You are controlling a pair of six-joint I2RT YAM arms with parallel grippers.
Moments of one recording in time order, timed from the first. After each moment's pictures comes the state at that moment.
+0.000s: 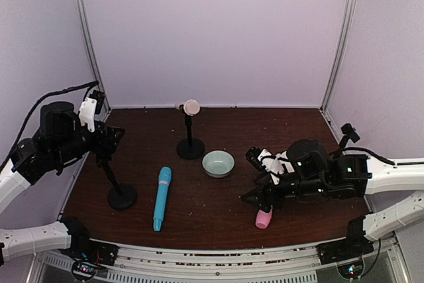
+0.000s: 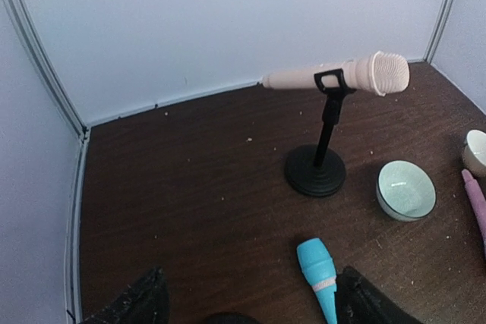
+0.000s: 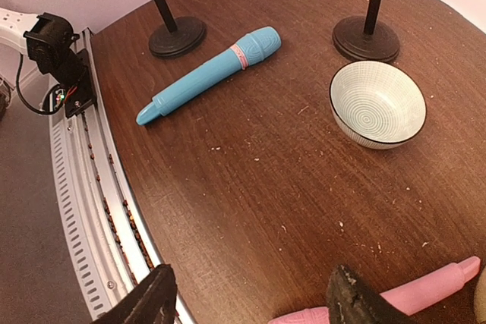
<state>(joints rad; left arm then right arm) -0.59 0.73 0.88 -0.54 -0.25 -0.10 1.14 1.09 0.77 -0.29 0.01 0.21</state>
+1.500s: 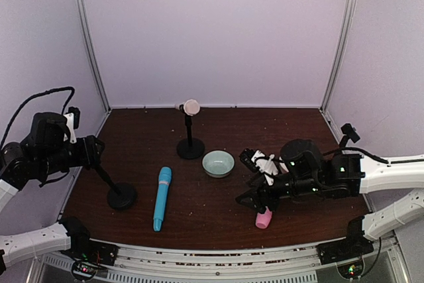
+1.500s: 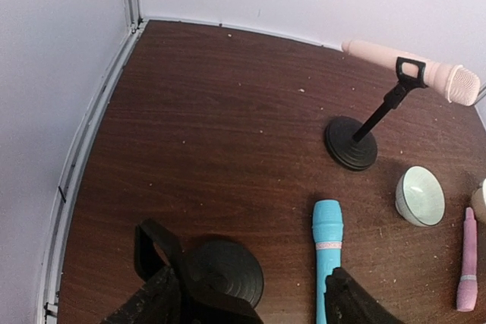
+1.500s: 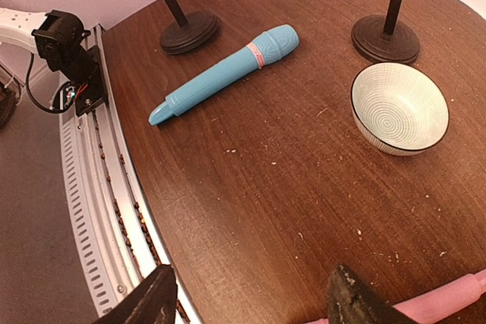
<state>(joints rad) -0.60 0.64 0.93 -0.92 -0.38 -0.55 1.14 1.15 0.78 -0.25 -0.04 0.21</state>
